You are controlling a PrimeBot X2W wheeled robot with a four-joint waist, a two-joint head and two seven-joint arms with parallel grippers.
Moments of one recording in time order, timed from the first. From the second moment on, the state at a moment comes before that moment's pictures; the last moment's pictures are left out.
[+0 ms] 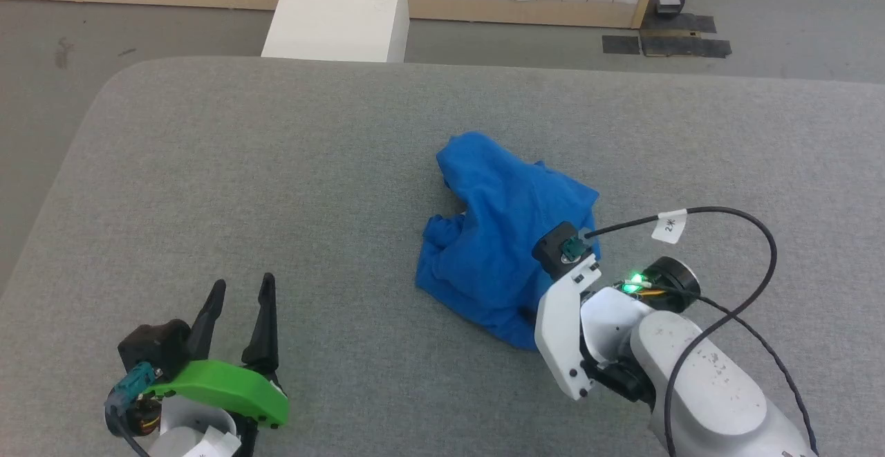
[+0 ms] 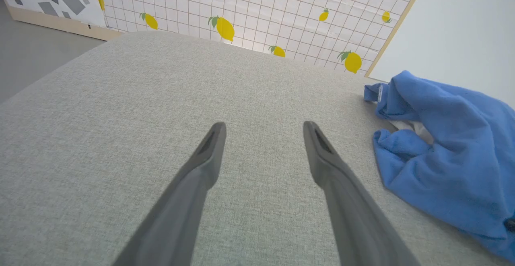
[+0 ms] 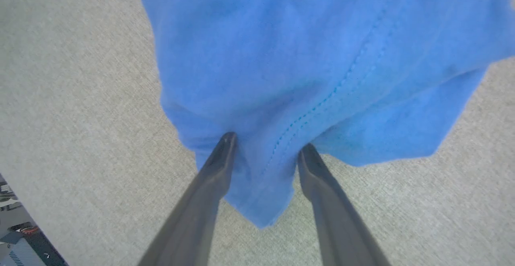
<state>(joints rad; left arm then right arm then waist) -0.10 0.27 -0.20 0.24 -0.54 -0.01 -0.26 -0.48 -0.14 0.55 0.46 0.29 0.13 0.59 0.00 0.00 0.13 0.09</state>
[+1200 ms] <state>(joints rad) -0.10 0.23 -0.15 0.24 -0.51 -0.04 -0.26 -0.22 -0.20 -0.15 0.25 0.15 0.13 0.55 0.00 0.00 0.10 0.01</state>
